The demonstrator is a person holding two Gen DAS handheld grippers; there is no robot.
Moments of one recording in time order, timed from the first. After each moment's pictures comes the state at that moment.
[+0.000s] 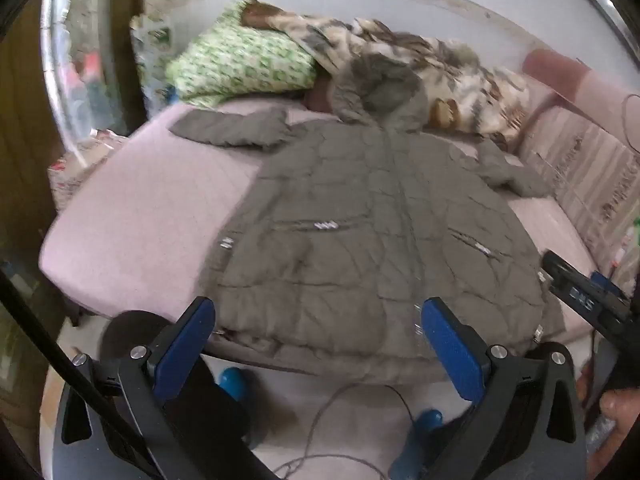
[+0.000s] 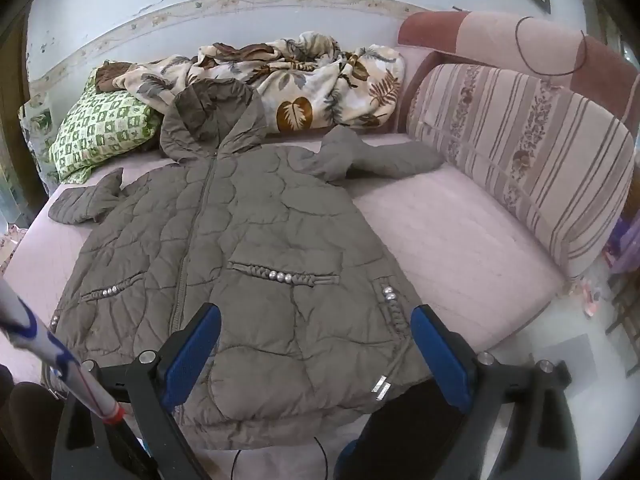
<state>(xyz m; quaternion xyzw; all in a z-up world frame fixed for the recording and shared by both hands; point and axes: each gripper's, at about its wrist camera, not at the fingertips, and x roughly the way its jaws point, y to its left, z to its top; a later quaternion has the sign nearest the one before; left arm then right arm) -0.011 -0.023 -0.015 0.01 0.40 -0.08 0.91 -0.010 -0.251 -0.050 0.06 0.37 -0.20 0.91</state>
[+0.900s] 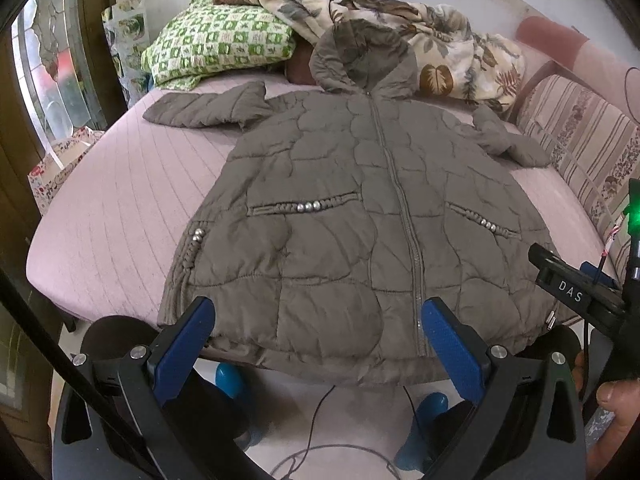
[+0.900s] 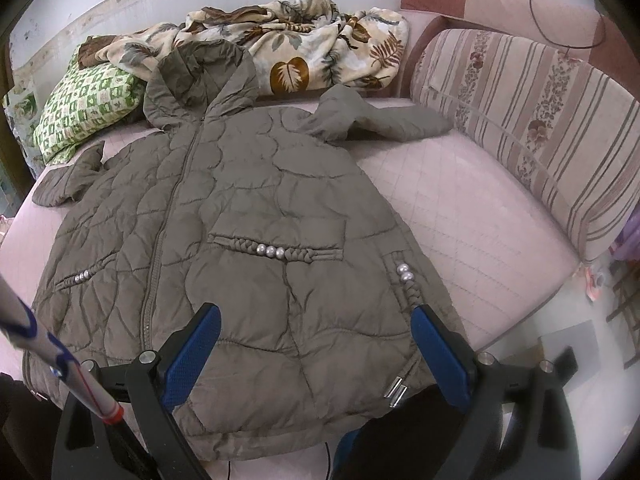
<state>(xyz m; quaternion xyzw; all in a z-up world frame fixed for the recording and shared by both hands) 0.012 -0.042 -0.061 0.02 0.44 -0.09 0.89 0.019 -0.270 -0.090 0.07 0.42 -0.20 0.88</state>
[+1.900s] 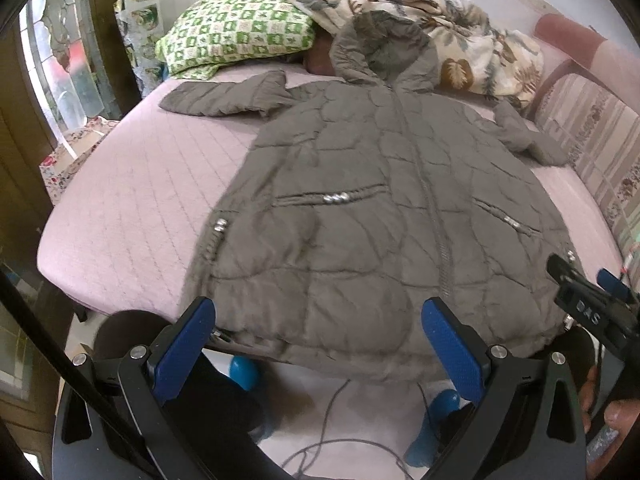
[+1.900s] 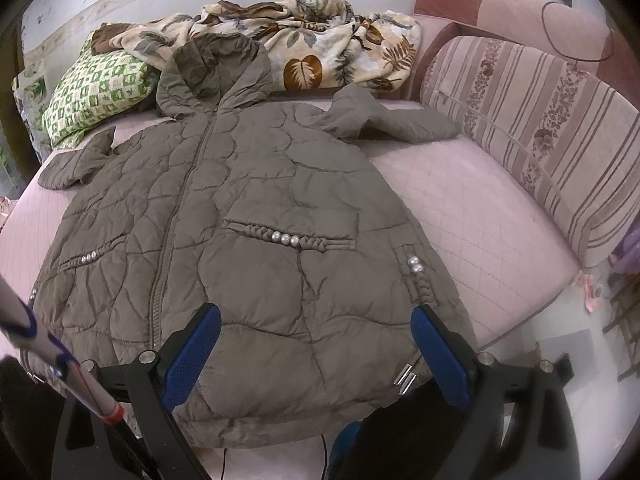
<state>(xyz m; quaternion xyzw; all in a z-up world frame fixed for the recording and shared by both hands) 0.022 -0.022 -0.068 0.03 0.45 -0.05 0.89 0.013 -0.254 -0.093 0.05 0.42 -0.18 0.89</state>
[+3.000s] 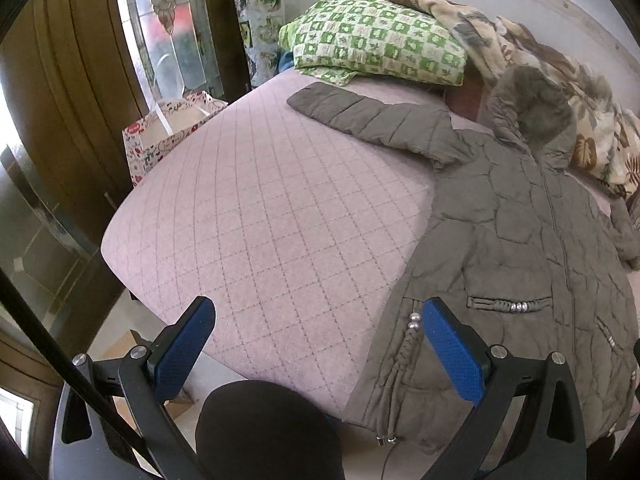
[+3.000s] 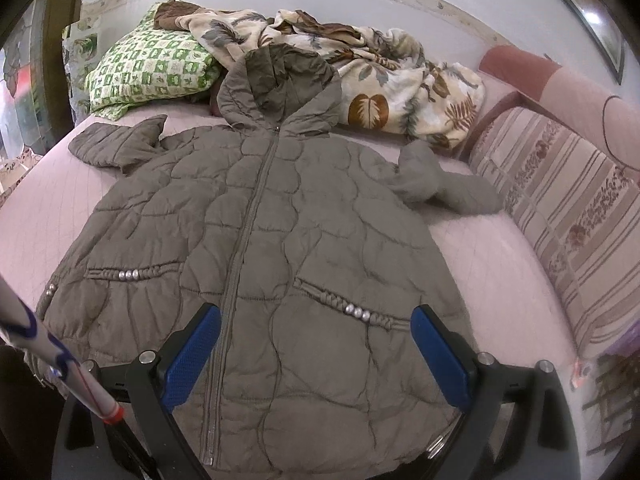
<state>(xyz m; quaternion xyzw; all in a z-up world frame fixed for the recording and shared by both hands) 0.108 0.127 -0.055 -0.03 0.44 0.11 0.89 0.076 -0.191 -0.064 -0.05 0.40 -0.13 0.91</state>
